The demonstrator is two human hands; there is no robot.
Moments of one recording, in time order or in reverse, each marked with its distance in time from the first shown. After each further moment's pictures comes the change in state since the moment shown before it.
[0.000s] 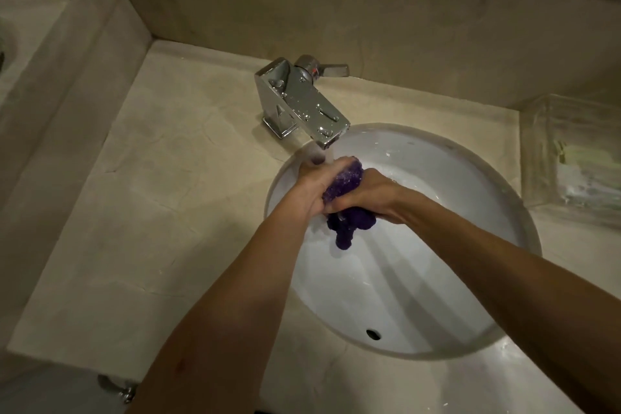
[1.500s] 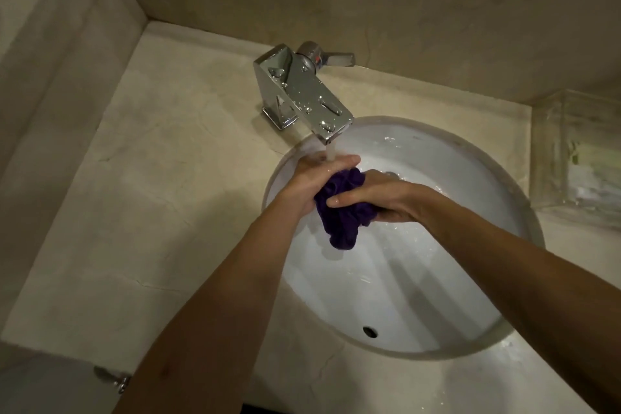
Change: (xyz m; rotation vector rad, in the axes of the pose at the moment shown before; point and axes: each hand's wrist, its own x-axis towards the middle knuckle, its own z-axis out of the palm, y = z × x) left_hand -0.002 -0.001 -0.014 0.183 -0.091 0.113; right_hand 0.000 0.001 -0.007 0.104 -0.177 0.147
